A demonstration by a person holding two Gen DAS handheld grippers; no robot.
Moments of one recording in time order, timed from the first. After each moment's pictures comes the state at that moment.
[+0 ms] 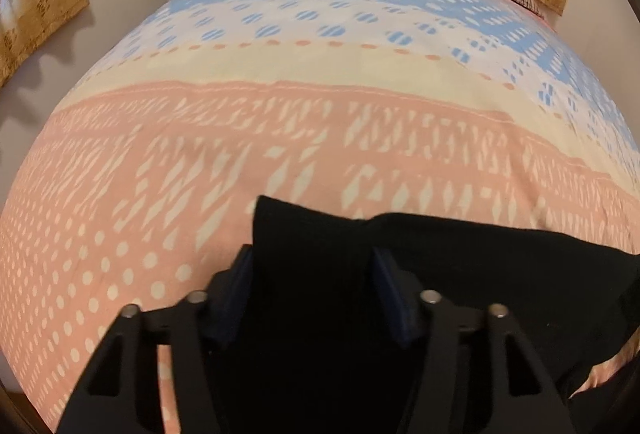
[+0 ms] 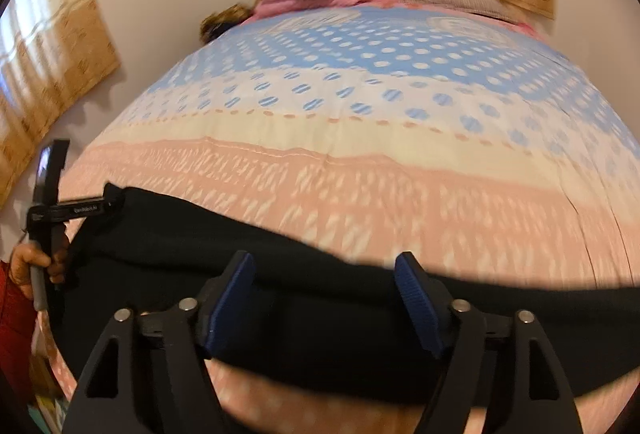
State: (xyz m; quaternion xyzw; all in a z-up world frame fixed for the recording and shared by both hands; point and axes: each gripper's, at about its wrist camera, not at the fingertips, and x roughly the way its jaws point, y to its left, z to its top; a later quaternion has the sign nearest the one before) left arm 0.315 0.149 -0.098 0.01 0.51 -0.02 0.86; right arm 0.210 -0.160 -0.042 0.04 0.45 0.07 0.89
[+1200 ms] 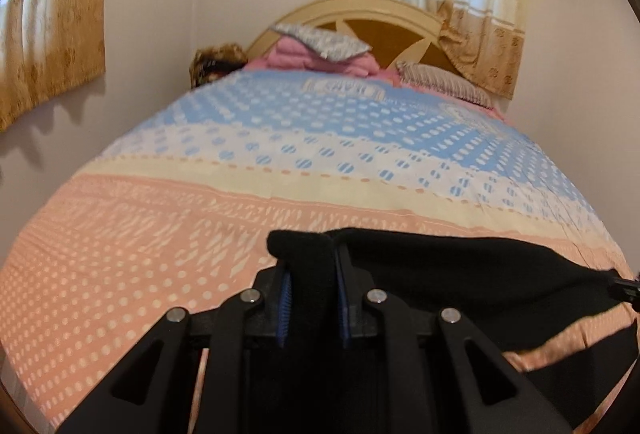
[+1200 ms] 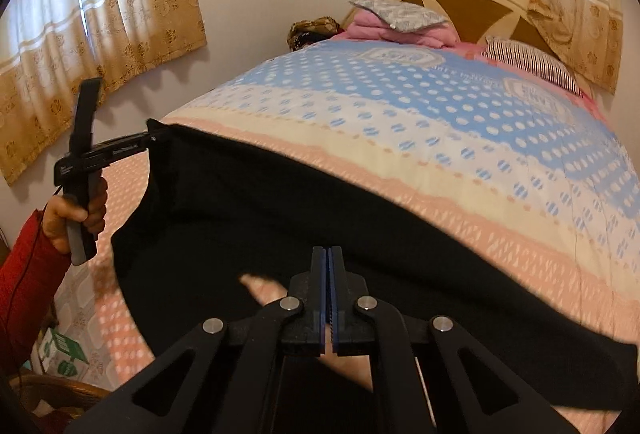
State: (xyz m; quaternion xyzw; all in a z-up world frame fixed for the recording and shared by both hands) left arm 0.217 0.177 0.003 -0.03 0.31 -0.07 0.95; right arm 0.130 -0.105 0.029 -0.02 0.40 0.18 0.90
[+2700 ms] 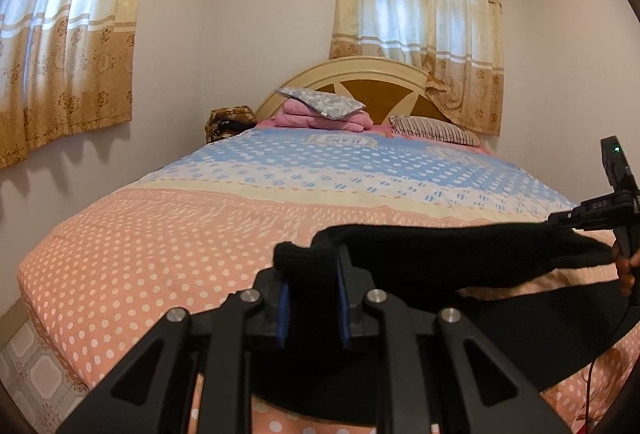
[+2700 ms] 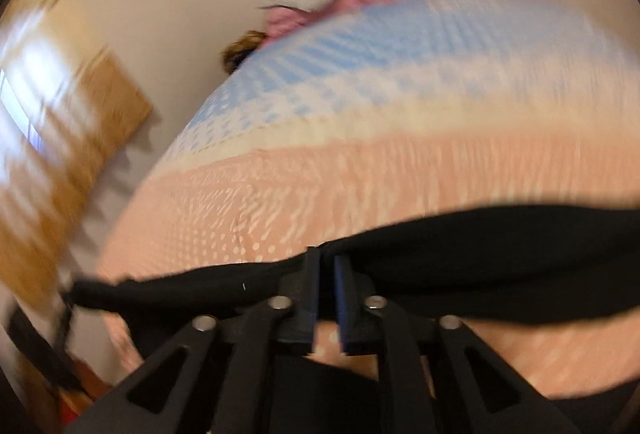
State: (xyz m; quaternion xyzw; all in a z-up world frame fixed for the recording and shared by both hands) left arm 0.084 0.196 -0.020 -0.03 0.18 -0.06 0.98; right arm 0.147 -0.174 -0.011 0.15 0.41 0.12 0.89
